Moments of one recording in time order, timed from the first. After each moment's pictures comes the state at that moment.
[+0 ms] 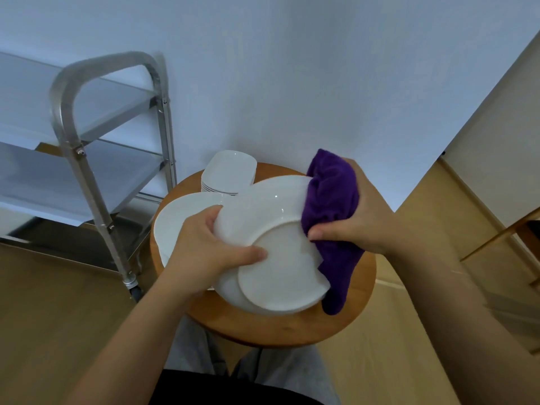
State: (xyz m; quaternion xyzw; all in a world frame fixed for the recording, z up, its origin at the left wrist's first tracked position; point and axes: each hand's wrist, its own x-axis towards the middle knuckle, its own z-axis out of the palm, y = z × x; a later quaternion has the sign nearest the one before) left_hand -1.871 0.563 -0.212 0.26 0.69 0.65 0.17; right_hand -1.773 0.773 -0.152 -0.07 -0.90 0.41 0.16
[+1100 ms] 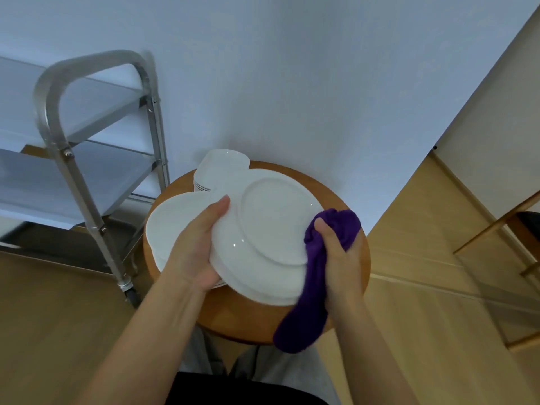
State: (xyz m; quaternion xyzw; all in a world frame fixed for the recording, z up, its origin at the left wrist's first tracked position) left_hand -1.874 0.589 -0.216 0.04 0.35 0.84 0.40; right_hand -1.762 0.728 -0.241 -0.37 -0.56 0.65 0.36
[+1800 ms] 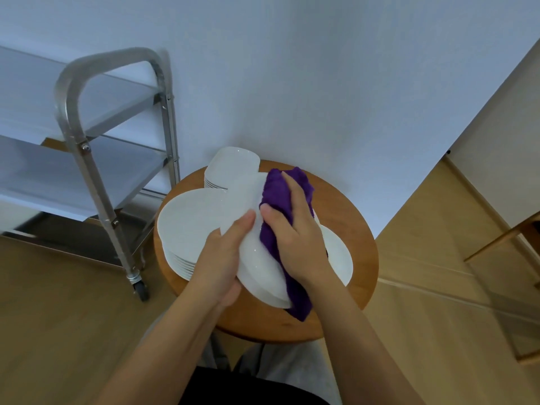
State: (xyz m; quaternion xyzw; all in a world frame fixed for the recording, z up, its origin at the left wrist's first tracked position) left_hand -1.850 0.593 -0.227 0.10 0.44 0.84 0.30; right_hand -1.807 0.693 -0.210 -0.19 -0.84 0.45 0.25
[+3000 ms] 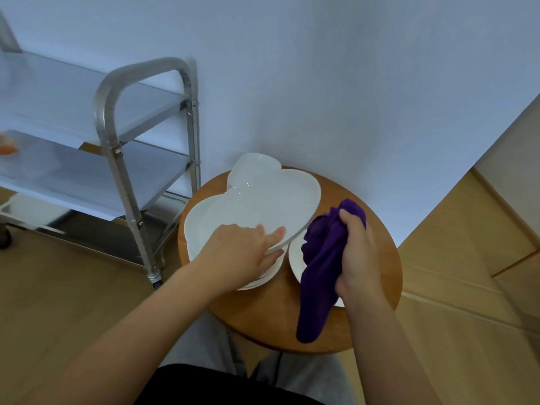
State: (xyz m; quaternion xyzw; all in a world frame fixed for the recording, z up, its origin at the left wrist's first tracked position) left_hand -1.901 0.578 -0.236 0.53 0.84 0.05 -0.10; right_hand -1.802 0.721 -0.227 -0.36 -0.51 0.72 0.31
